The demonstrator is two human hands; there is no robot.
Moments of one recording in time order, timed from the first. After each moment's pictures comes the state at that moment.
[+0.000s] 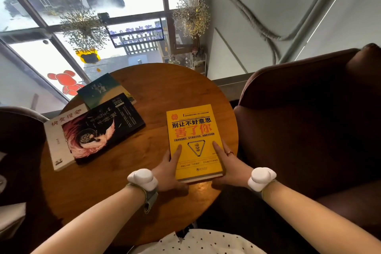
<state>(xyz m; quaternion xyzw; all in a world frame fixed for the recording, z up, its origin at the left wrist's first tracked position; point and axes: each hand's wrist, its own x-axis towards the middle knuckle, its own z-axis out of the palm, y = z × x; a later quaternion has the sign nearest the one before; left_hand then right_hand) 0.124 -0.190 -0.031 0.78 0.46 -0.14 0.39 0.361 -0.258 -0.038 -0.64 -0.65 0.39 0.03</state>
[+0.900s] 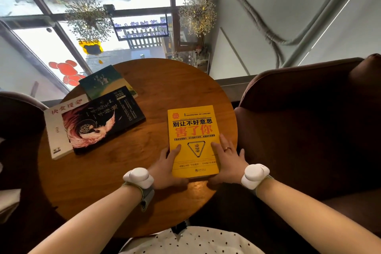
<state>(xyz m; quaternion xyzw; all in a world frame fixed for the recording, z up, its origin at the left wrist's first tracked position) 0.118 -0.195 -0.040 0.76 0.49 -0.09 0.42 0.355 -0.248 -0.024 -0.67 -0.67 0.31 -0.06</state>
